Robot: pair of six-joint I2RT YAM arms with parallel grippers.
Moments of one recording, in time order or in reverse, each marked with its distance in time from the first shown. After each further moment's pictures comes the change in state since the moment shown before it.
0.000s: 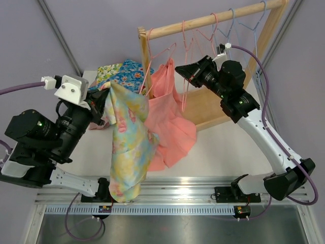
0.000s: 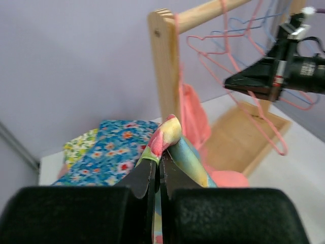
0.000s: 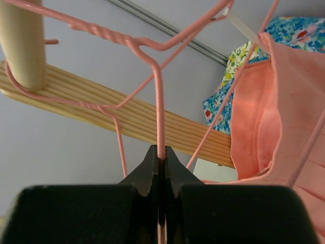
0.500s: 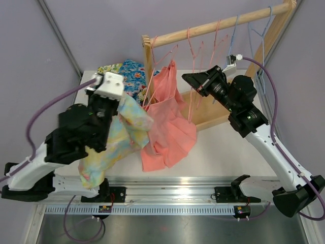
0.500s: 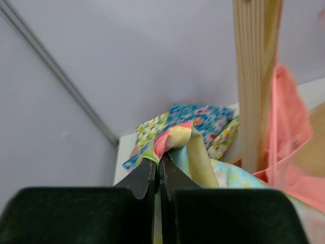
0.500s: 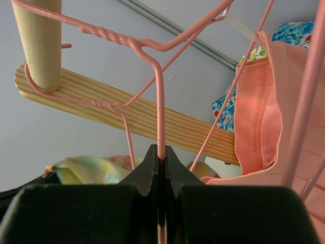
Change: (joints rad) left arm 0.249 -0.016 -0.218 0.219 -0.056 0.234; right arm -0.003 -0.177 -0.218 0.113 0.002 0.026
